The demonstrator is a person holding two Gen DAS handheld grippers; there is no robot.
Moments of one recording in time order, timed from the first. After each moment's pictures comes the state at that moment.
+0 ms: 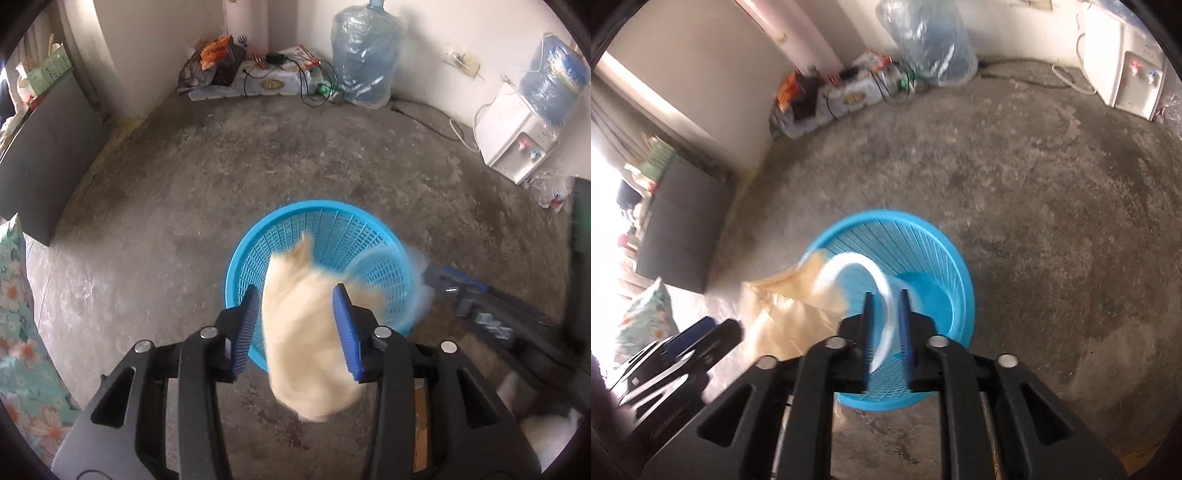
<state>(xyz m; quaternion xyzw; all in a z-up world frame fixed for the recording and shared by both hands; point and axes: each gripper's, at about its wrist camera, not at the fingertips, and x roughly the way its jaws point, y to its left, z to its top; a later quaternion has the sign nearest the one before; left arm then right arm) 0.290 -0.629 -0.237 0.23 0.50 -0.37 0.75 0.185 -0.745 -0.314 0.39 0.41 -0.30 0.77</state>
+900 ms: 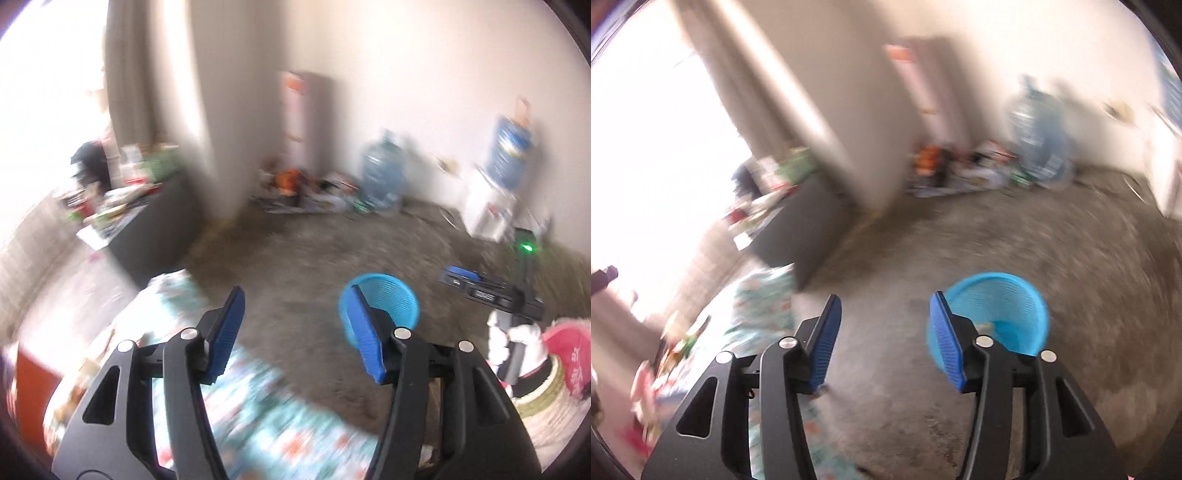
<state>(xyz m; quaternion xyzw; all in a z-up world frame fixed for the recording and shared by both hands) 0.237 -0.264 0.128 0.17 0.32 -0.36 0.86 0.122 -0.545 -0.076 0.26 0.27 -0.11 0.92</state>
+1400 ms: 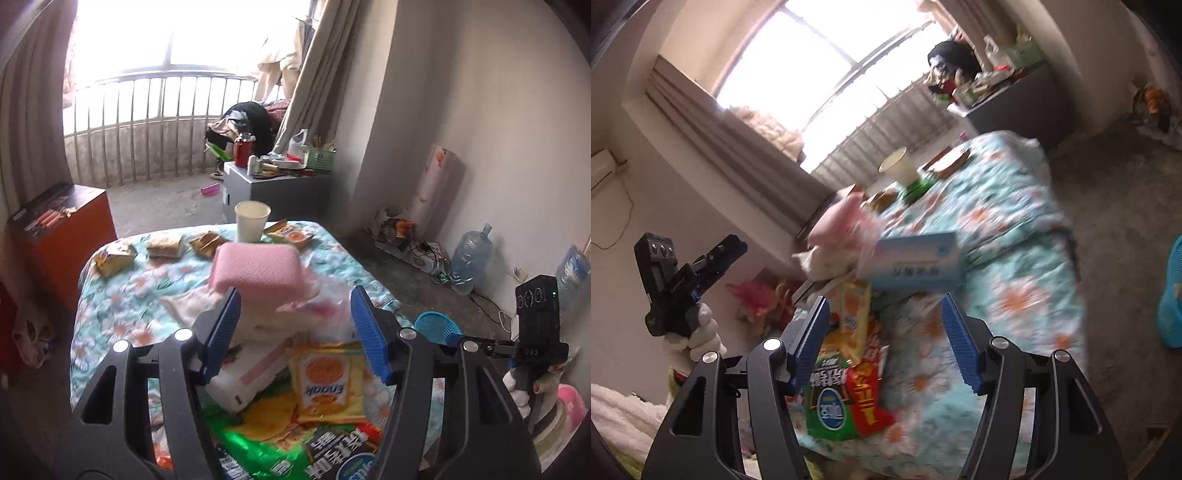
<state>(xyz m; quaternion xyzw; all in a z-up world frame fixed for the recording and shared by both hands) 0.133 0.060 0.079 -0.04 0.30 -0.16 0.94 0.156 -0.271 -0.093 0.27 0.40 0.27 0.83</state>
